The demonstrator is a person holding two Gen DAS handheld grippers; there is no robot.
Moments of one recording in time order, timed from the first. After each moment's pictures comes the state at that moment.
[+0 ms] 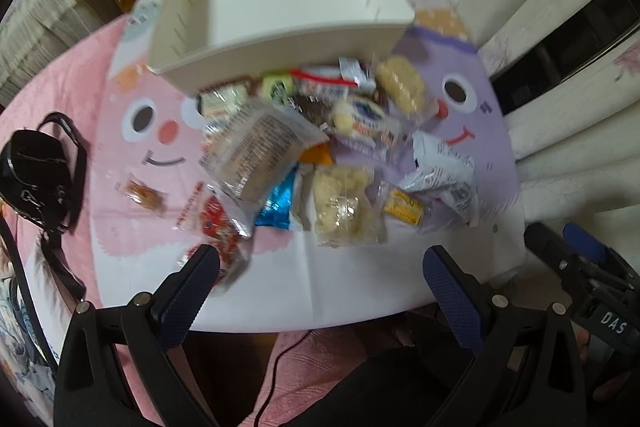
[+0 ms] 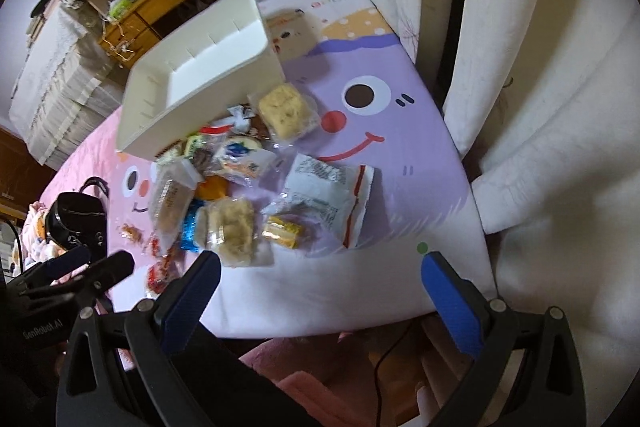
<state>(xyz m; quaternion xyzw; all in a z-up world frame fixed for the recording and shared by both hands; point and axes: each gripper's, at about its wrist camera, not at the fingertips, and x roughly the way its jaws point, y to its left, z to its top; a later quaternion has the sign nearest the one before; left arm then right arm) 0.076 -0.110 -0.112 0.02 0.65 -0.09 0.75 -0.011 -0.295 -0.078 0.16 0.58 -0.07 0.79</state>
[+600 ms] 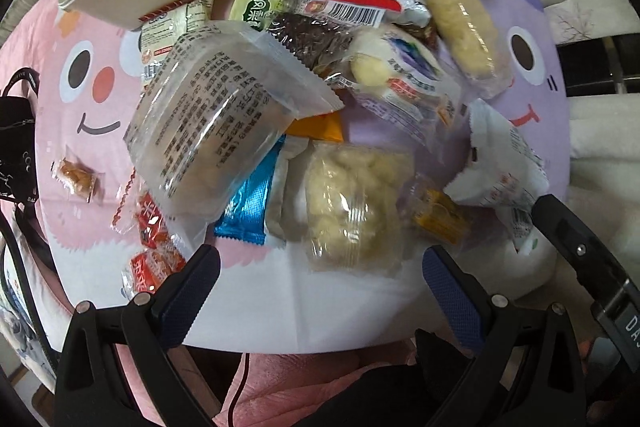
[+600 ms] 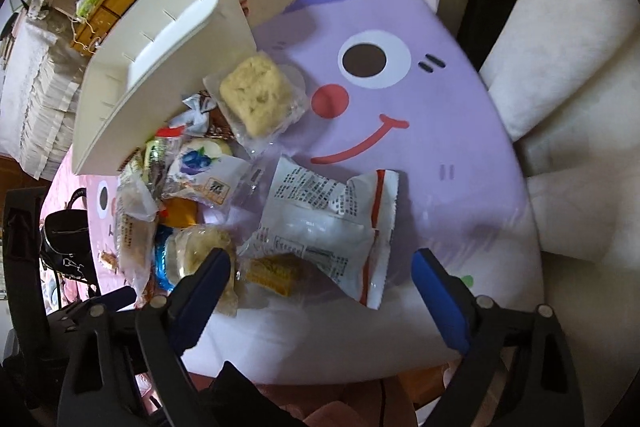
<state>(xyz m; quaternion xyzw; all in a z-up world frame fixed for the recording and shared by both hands) 0.128 -0.122 -0.220 0.01 0.75 -0.06 0.66 0.053 -0.308 -0.161 0.21 0.64 -0.07 0.74</state>
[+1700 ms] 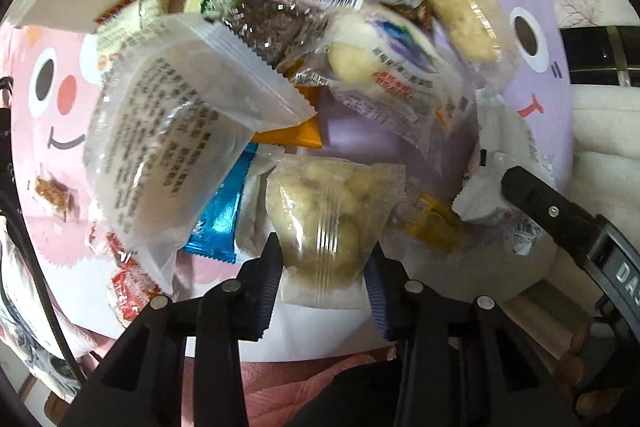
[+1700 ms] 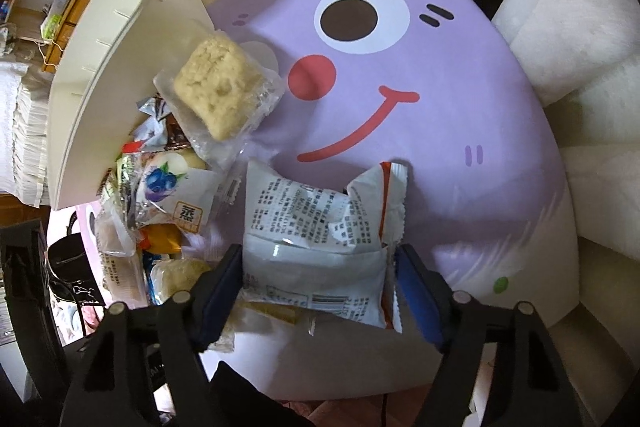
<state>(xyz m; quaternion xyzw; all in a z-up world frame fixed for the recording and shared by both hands) 0.152 -0.139 -0.256 0.02 0.77 -0.09 0.64 0.067 -0.321 -0.198 0.27 0.66 -0.10 0.69</state>
